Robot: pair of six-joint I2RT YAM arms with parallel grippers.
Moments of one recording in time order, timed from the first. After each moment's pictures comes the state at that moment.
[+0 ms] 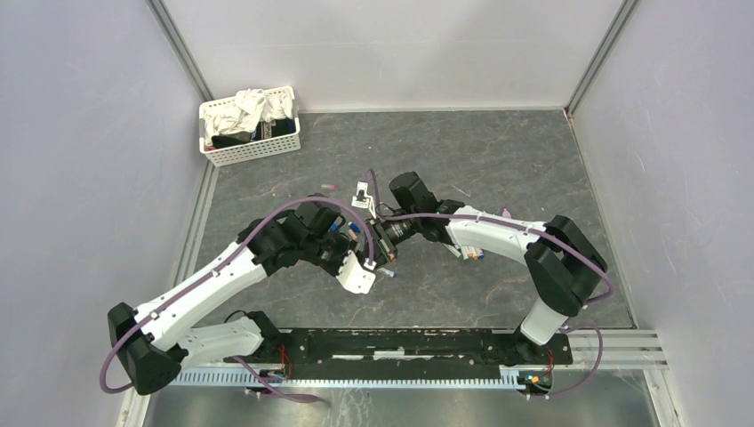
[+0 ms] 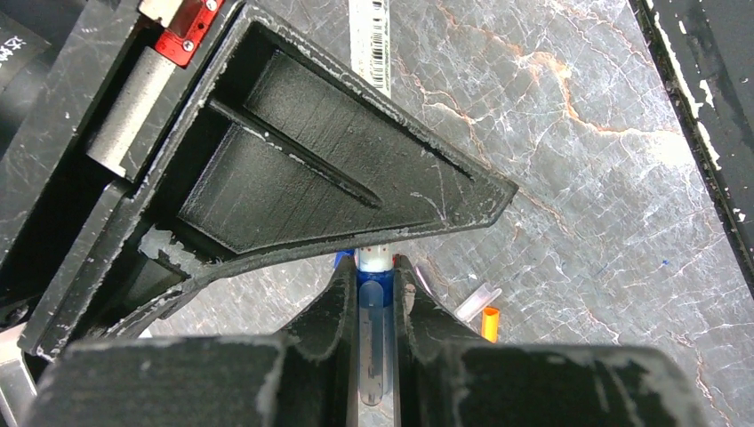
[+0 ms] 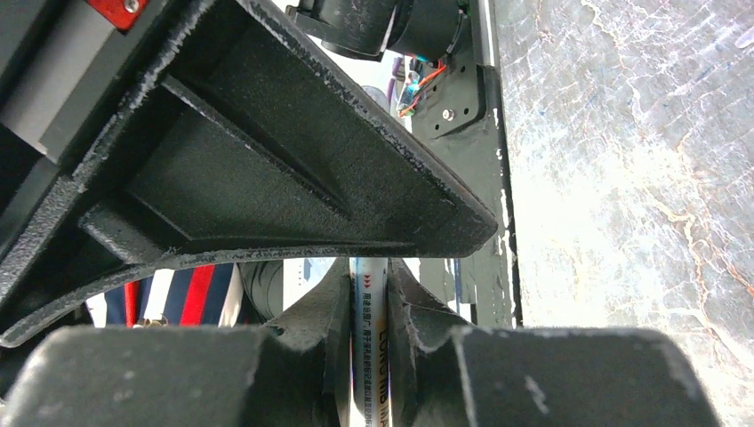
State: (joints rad) left arm -0.81 1.05 0.99 -0.89 0.37 1.31; right arm 0.82 1.67 1.06 -0.03 -1.11 0.50
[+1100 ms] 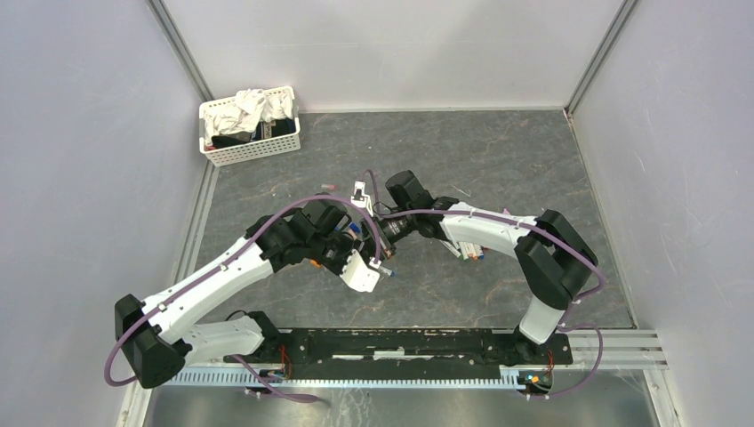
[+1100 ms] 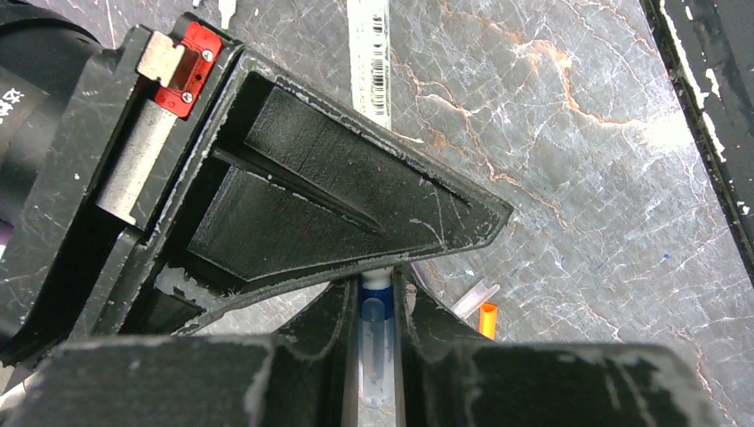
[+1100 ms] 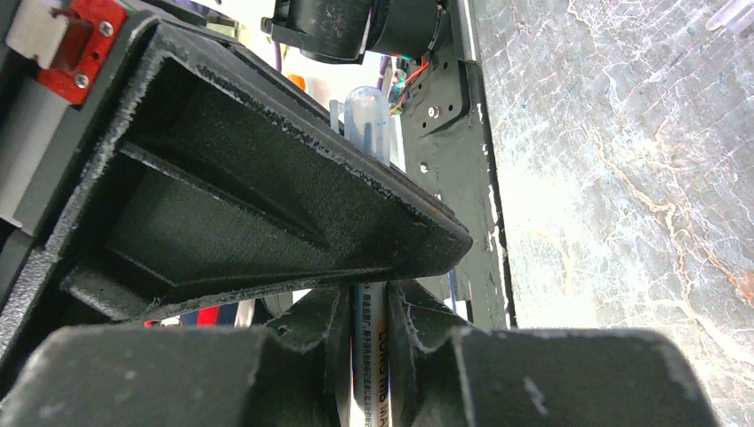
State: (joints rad) left arm -0.82 1.10 1.00 -0.89 0.34 1.31; right arm 0.81 1.73 1.11 -0.08 -1.10 0.50
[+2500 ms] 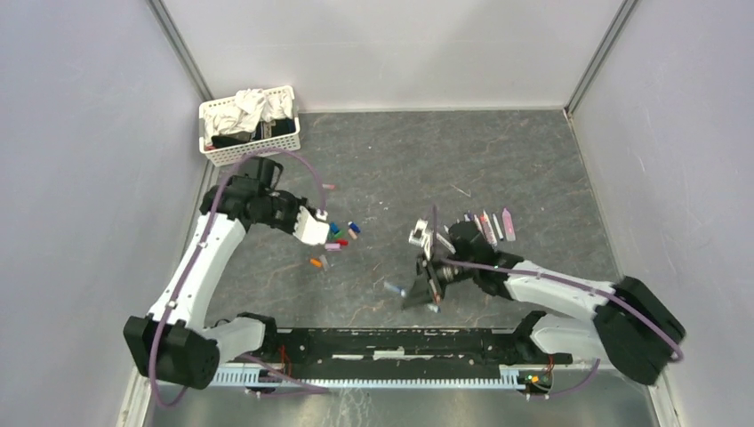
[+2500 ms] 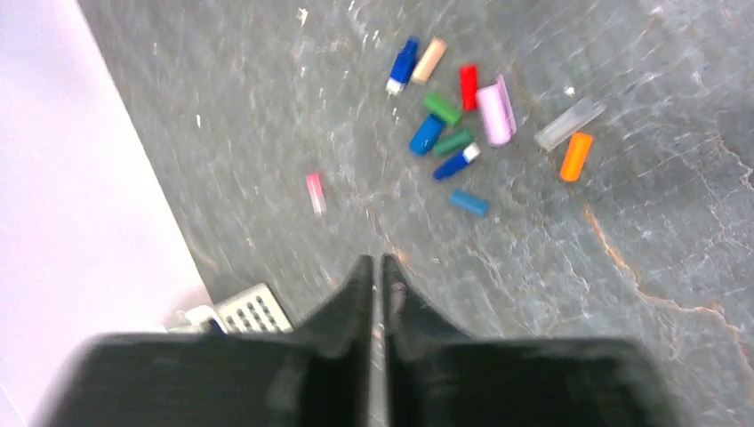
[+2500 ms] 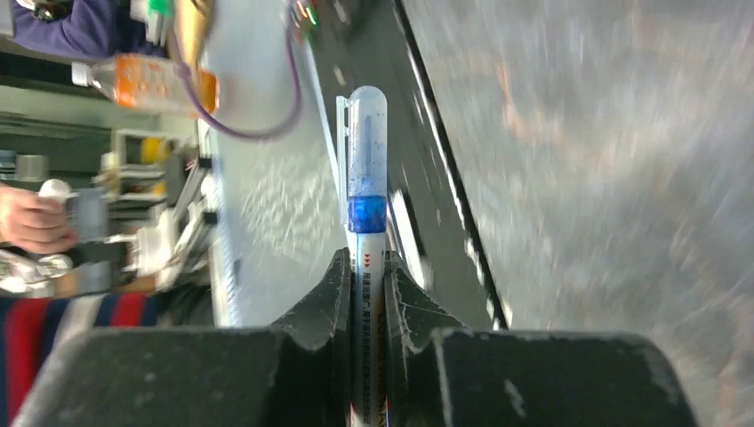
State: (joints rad) left arm -0.19 1.15 1.10 -1.07 0.63 1.75; right arm 0.77 1.17 0.47 0.24 -0.87 0.53
